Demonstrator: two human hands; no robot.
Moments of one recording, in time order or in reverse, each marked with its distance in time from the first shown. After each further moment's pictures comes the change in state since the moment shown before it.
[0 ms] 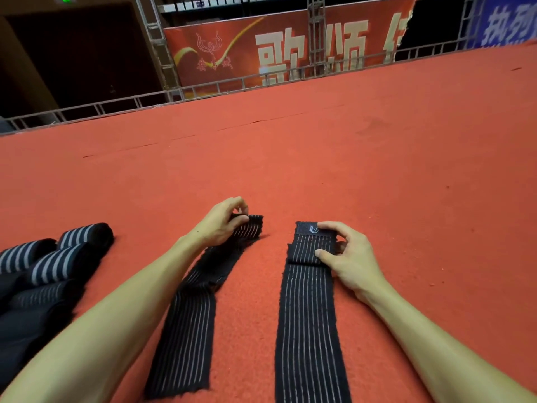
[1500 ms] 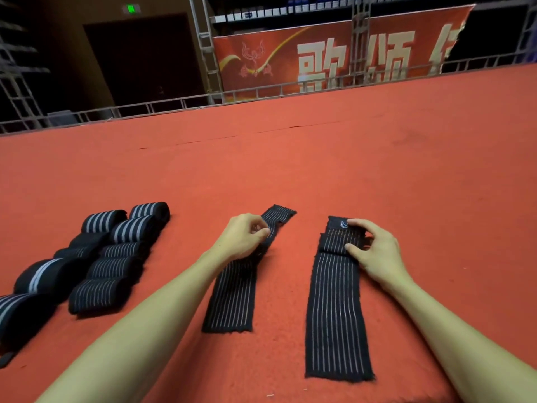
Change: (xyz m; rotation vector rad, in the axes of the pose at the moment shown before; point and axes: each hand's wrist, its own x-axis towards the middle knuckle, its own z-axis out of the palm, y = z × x) left_hand -0.096 0.042 -0.016 0.060 0.101 -0.278; right_hand -0.012 -0.012 -0.002 -0.234 0.009 -0.160
